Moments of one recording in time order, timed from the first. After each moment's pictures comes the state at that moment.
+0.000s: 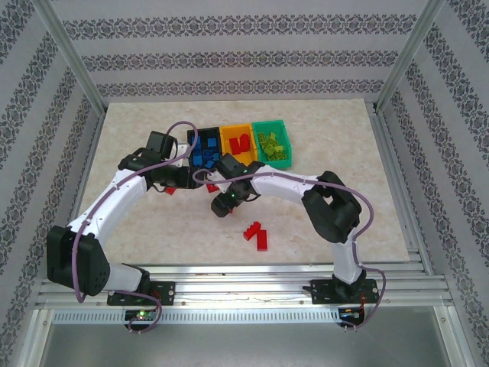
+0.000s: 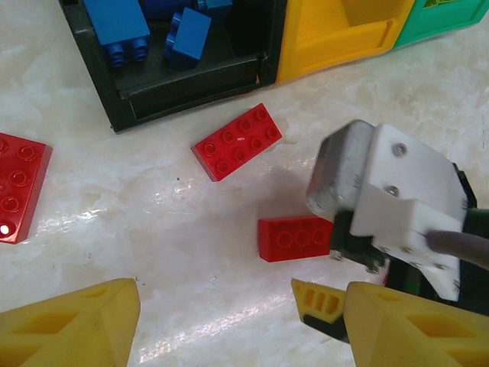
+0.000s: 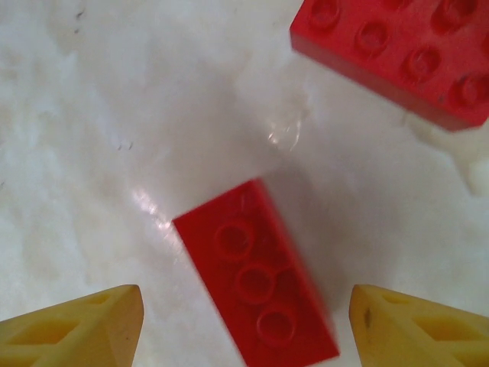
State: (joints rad) left arm -0.24 1.37 1.11 -0.78 0.29 -0.21; right arm 0.82 2.02 1.45 -0.62 -0.20 0.03
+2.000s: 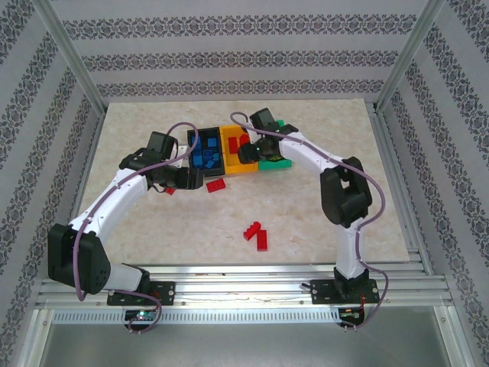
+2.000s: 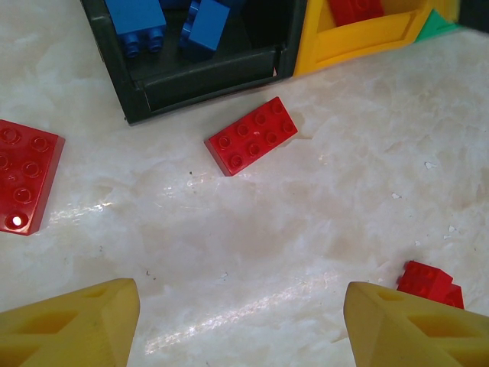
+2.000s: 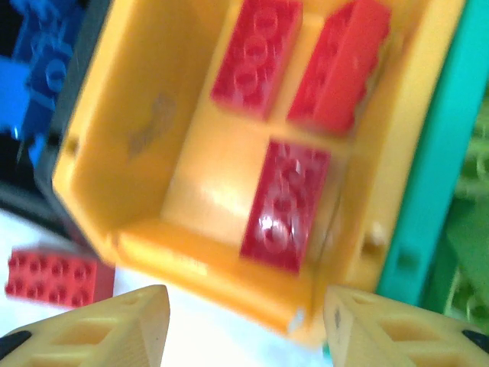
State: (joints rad) left arm -0.24 1.38 1.11 -0.79 0.26 -0.21; right arm 0.50 2.03 1.63 -0.63 -0.16 0.16
